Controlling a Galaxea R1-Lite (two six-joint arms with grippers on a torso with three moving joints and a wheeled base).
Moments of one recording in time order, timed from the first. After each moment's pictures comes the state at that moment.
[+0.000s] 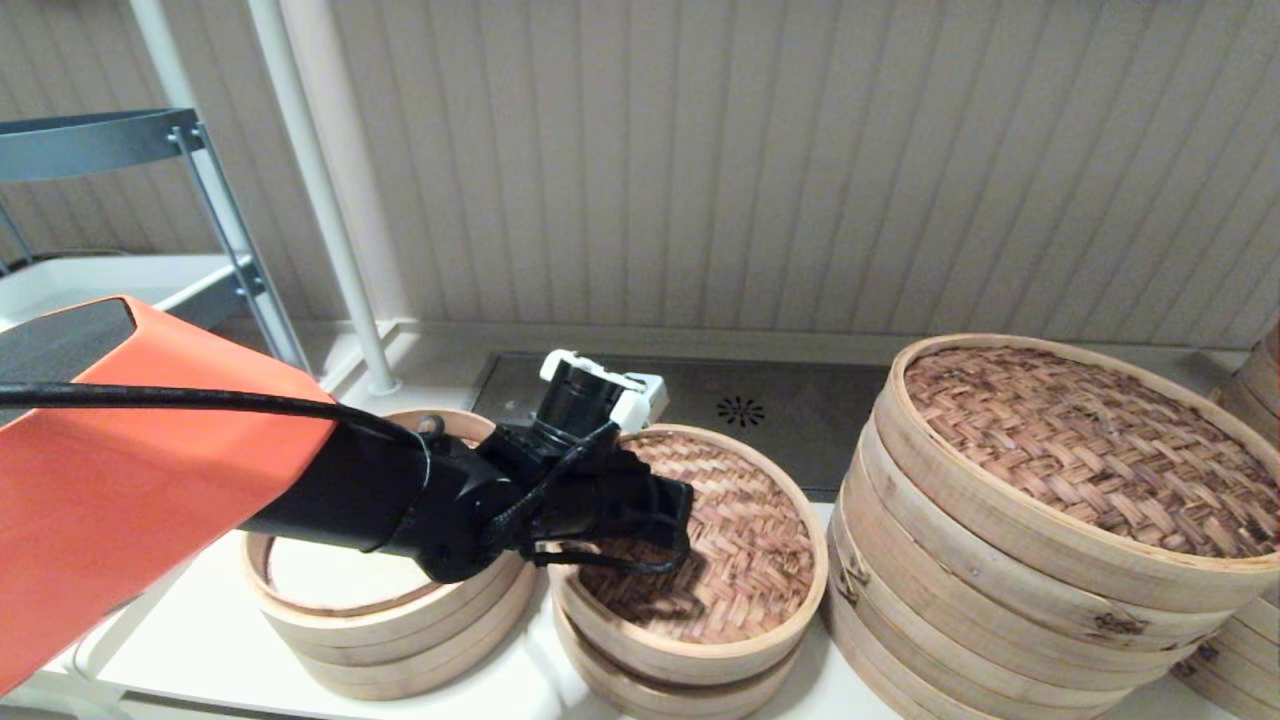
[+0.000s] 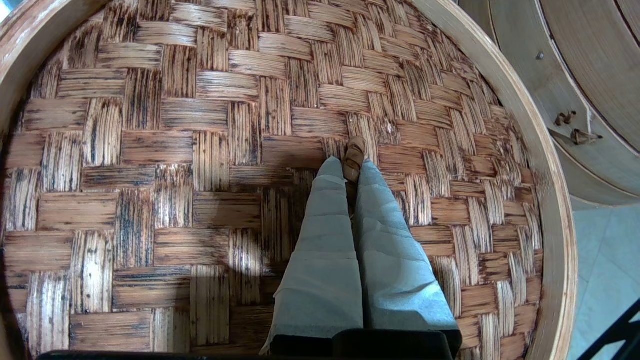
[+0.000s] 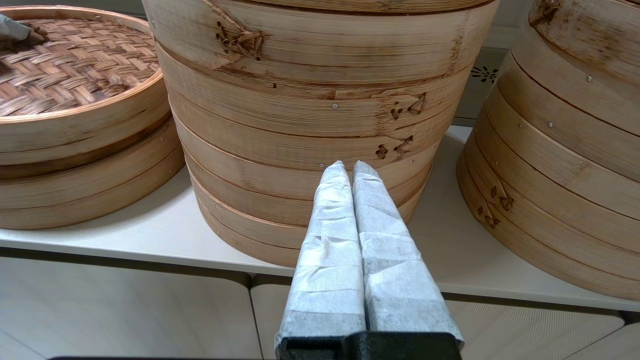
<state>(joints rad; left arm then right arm) -0.77 2.06 -1.19 -0.30 -0.09 -0.26 -0.01 0.01 0.00 0.02 0.02 -0.04</state>
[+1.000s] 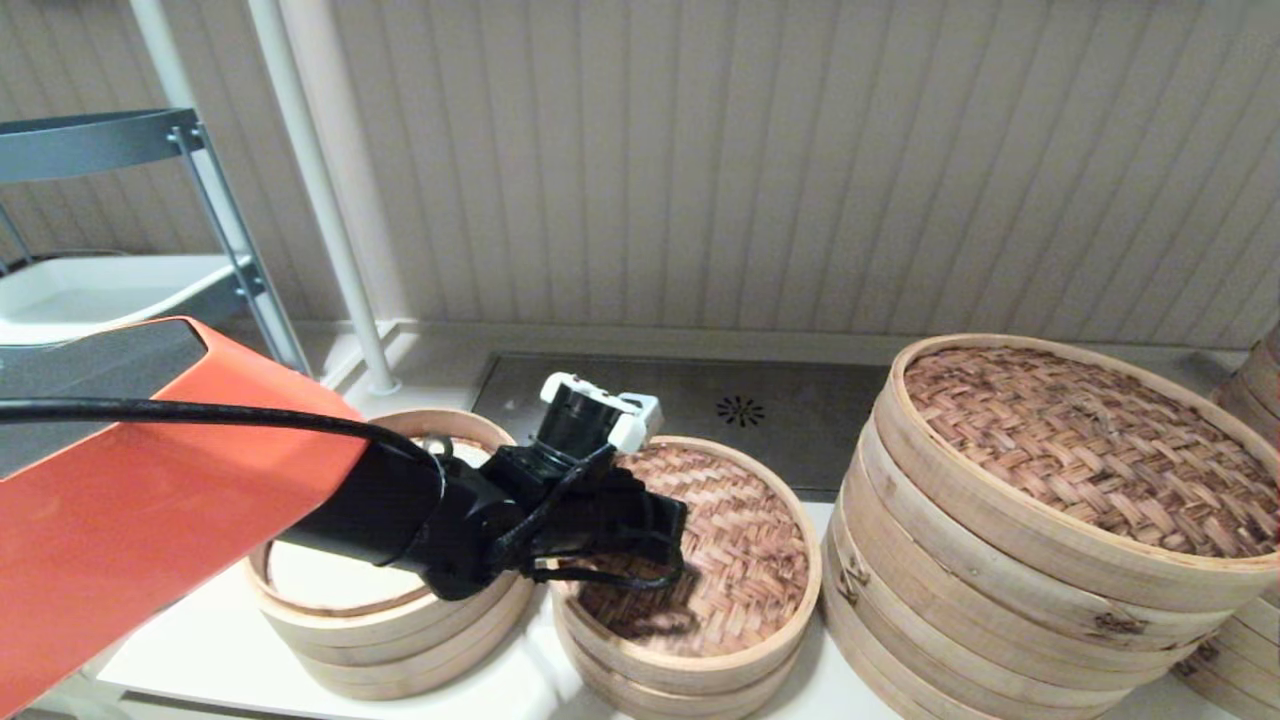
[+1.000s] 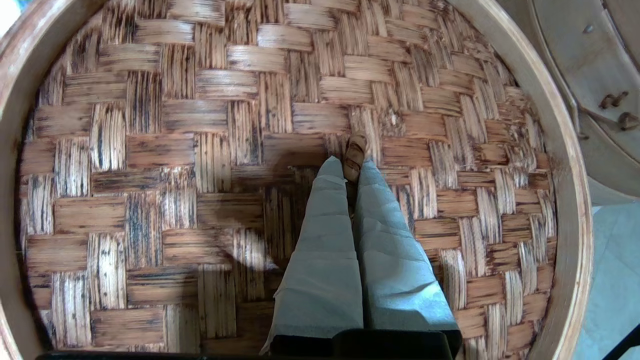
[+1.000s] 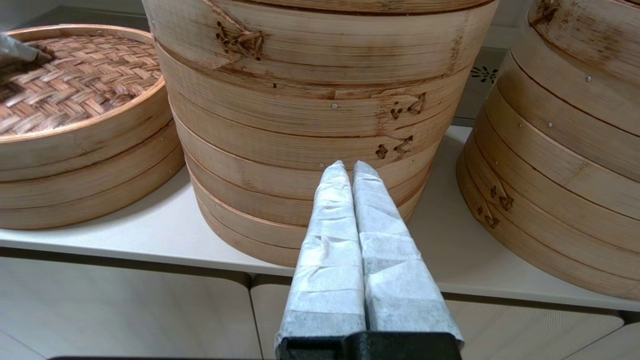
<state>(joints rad) -0.77 2.09 -1.14 -0.36 -0.09 -0.26 -0.01 0.01 0.00 0.02 0.02 -0.04</state>
